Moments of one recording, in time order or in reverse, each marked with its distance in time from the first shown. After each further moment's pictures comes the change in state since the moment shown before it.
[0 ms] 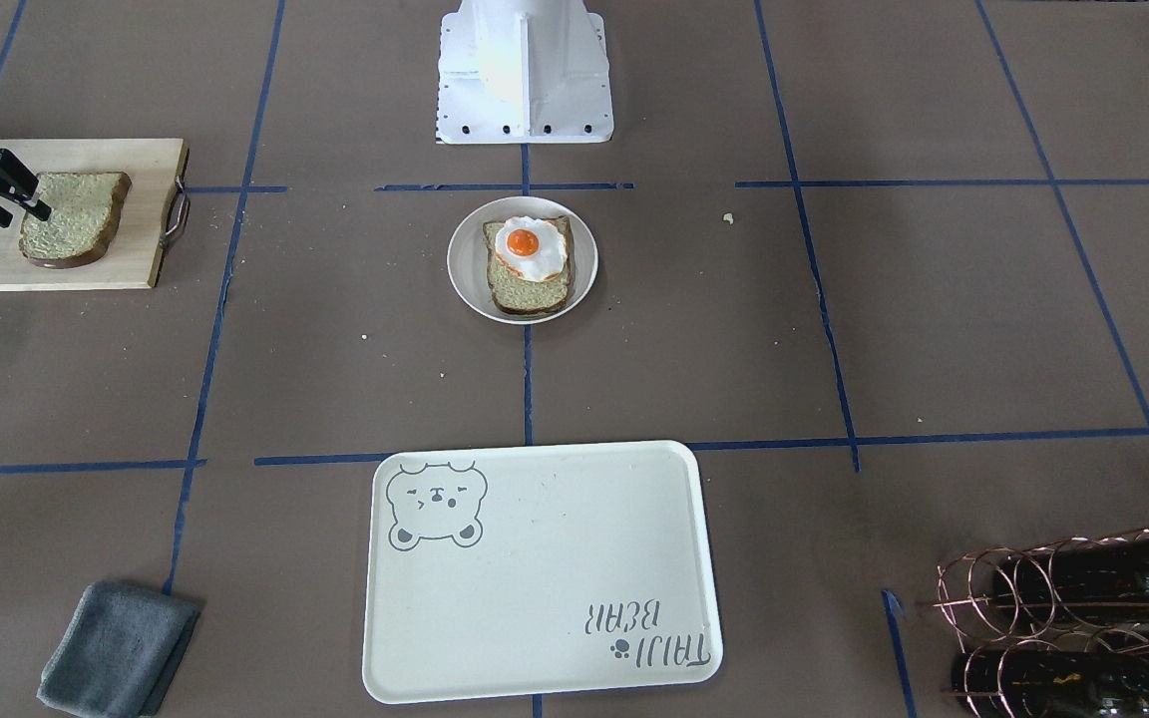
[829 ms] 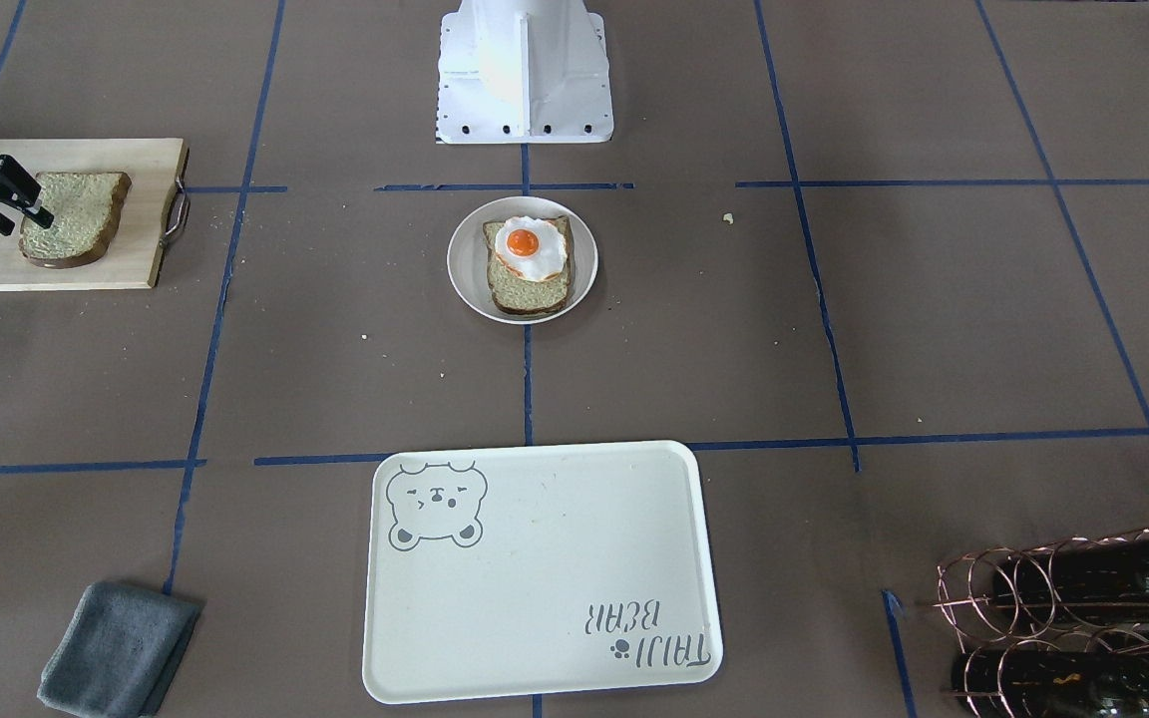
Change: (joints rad) left arm 0.001 -0.003 0.010 0.000 -0.001 0.013; right arm 0.019 0.011 0.008 0.000 -0.005 -0.009
